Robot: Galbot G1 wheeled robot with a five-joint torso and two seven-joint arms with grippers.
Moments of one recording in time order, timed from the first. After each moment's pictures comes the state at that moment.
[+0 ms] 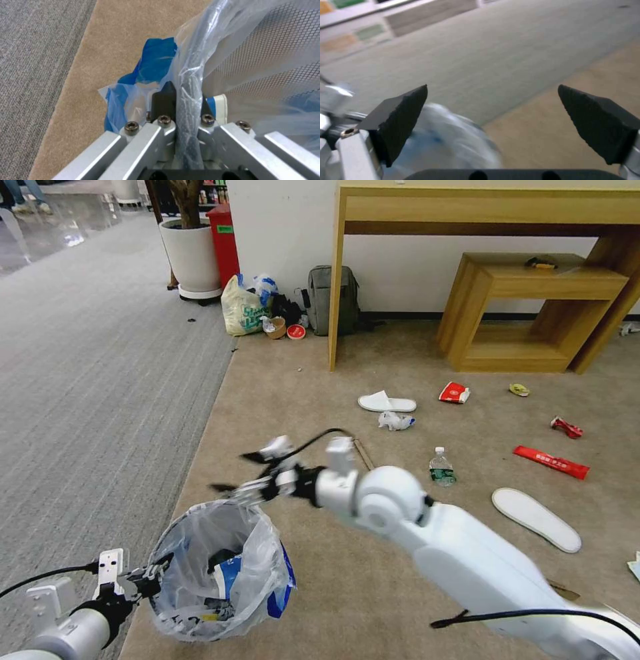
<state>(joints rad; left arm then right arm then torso) 1.85 -1.26 -0.98 -2.34 -0.77 0.74 0.01 -0.65 1.01 -0.20 1.96 0.87 -0.51 -0.19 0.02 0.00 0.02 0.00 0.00</state>
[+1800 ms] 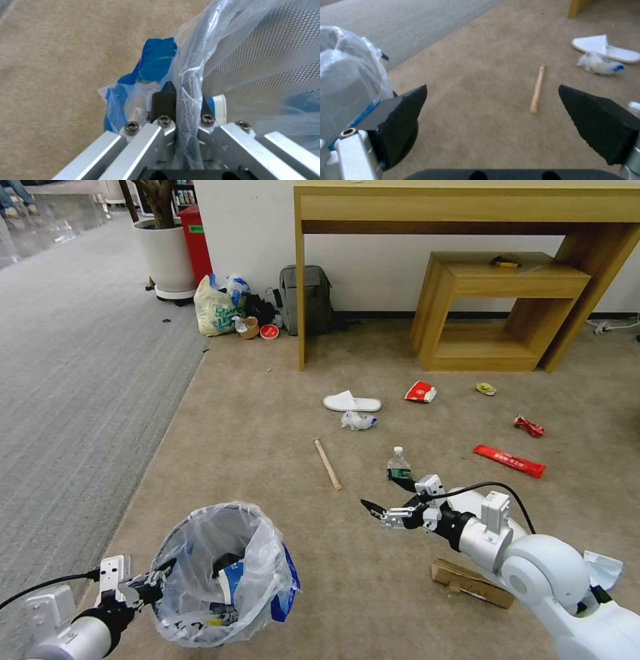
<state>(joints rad) 1.86 -1.31 -0.98 -2.35 -0.74 0.74 0.05 -1.35 0.87 0.45 2.12 0.63 -0.44 -0.34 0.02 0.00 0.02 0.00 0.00</state>
